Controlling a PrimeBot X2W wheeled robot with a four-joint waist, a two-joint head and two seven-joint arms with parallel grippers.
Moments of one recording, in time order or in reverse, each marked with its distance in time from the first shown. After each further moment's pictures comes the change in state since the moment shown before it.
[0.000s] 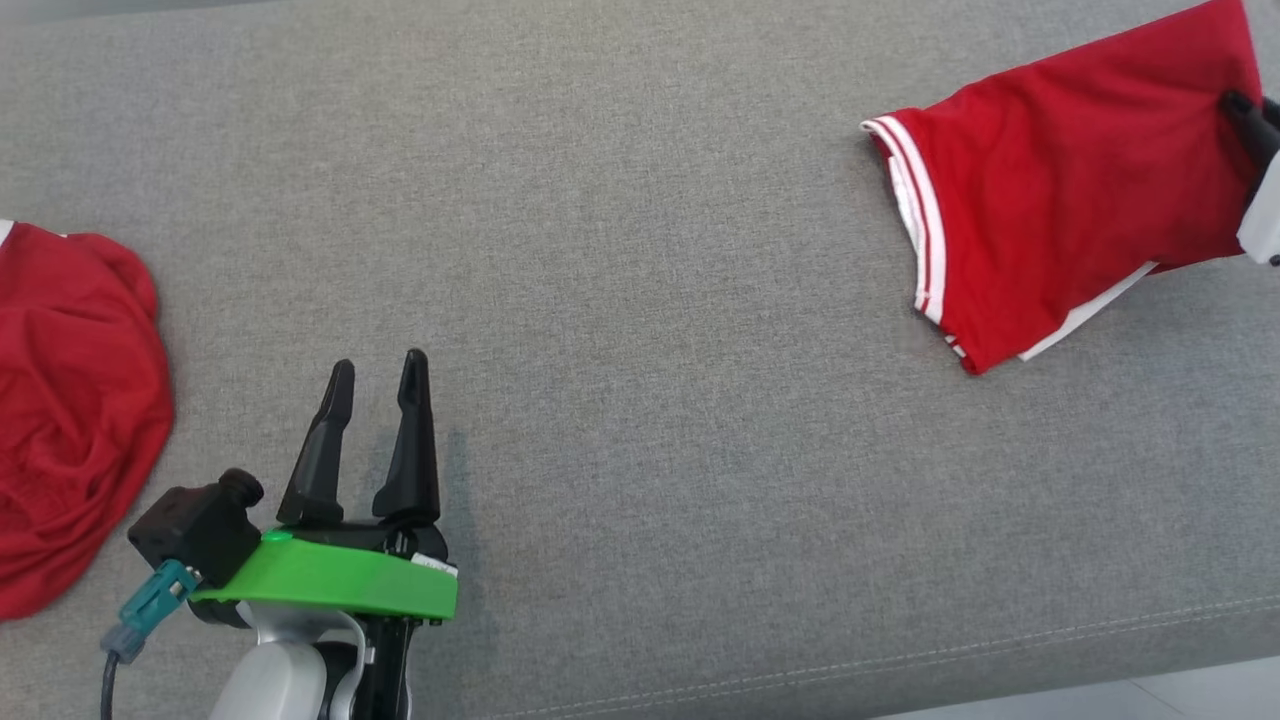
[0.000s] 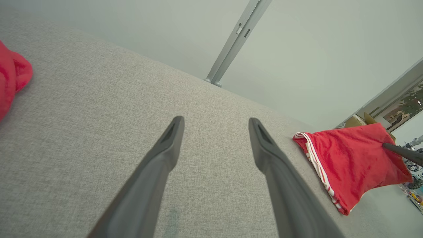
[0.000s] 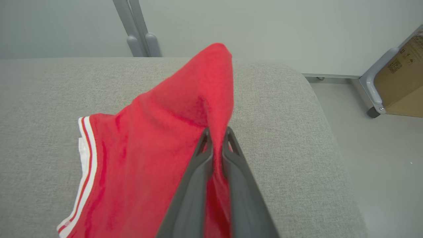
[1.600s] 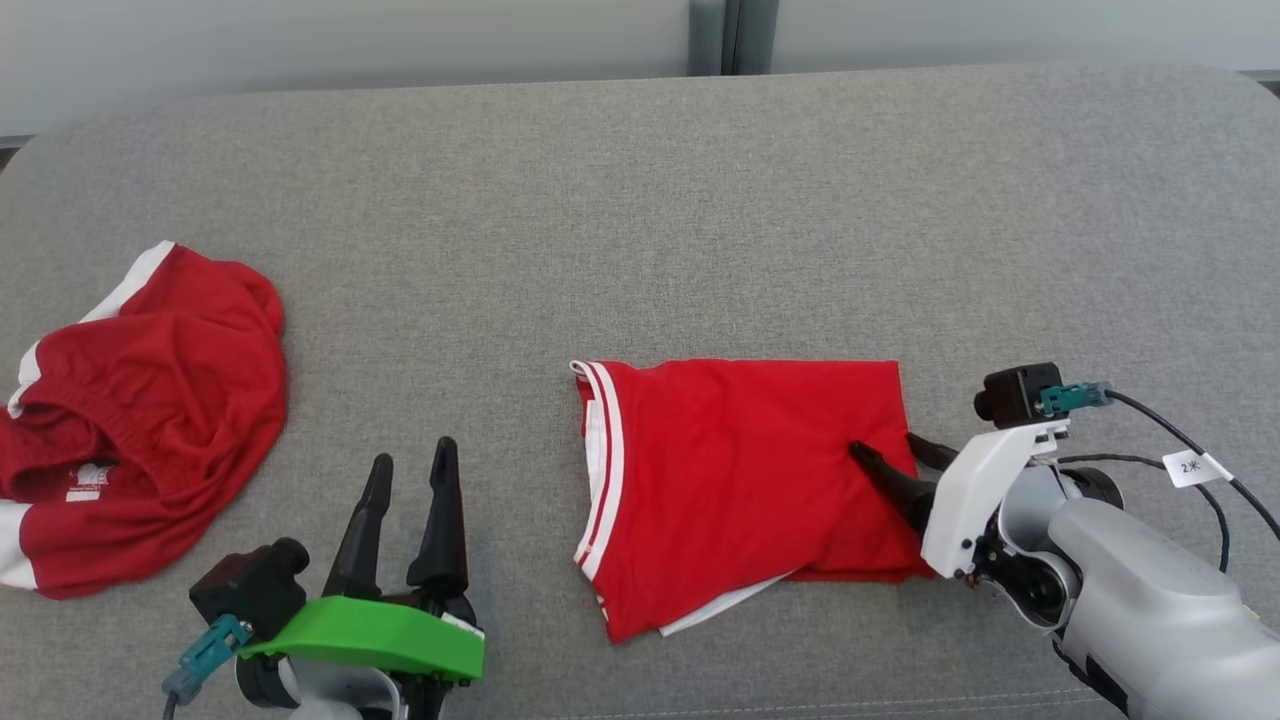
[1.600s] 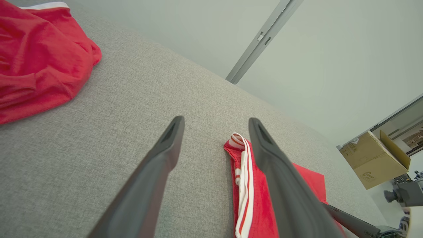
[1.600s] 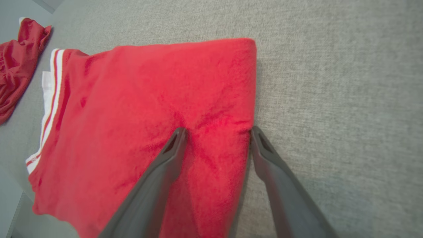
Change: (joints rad) left arm 0.069 -0.040 -0.030 0.127 -0.053 -0.001 -0.027; right arm 0.418 0.318 0.083 -0.116 0.100 0.021 -0.031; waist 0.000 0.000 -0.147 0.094
